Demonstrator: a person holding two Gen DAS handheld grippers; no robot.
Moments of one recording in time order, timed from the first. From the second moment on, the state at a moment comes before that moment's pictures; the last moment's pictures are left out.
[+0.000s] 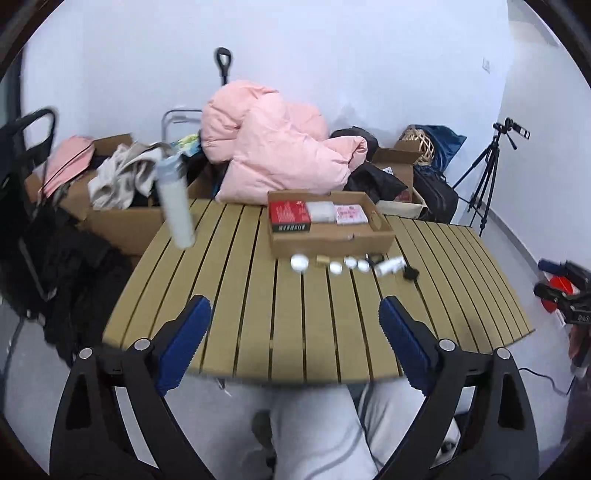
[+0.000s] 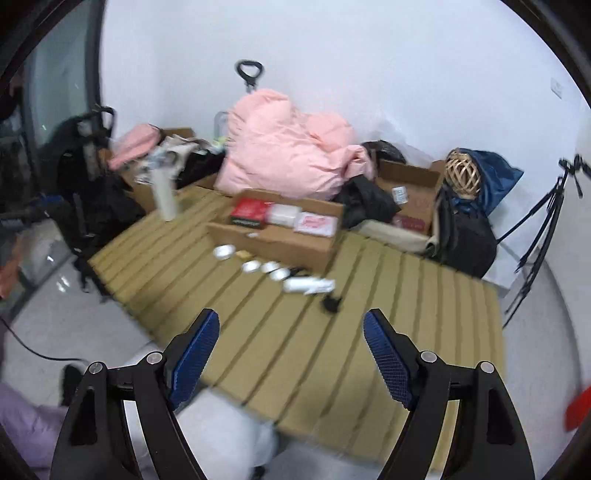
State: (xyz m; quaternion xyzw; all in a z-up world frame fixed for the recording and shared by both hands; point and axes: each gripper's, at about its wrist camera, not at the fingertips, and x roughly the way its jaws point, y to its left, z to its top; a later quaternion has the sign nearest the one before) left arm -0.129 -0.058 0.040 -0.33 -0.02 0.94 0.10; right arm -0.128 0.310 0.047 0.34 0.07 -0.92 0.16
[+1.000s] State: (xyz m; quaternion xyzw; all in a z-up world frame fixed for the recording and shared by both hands) left arm -0.151 -0.010 -0.089 -0.42 -0.02 0.90 0.14; right arm -0.093 0.261 -0.088 0.40 0.00 -0.91 0.15
